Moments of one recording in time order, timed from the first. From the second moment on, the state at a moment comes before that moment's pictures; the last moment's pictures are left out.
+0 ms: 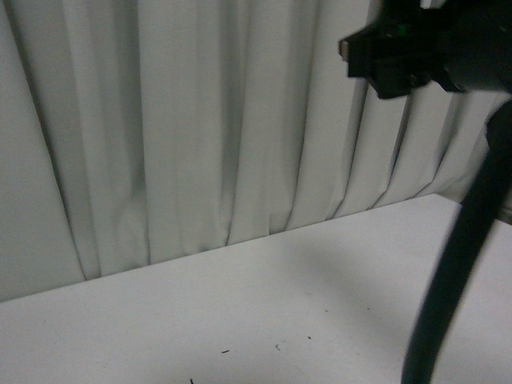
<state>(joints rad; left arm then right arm) 0.00 0.00 0.01 0.00 0.00 0.00 0.01 0.99 0.52 0.47 -0.01 -0.07</state>
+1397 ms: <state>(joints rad) 0.00 0.00 0.01 0.00 0.00 0.00 0.00 0.29 0.01 0.30 0.00 -0.02</state>
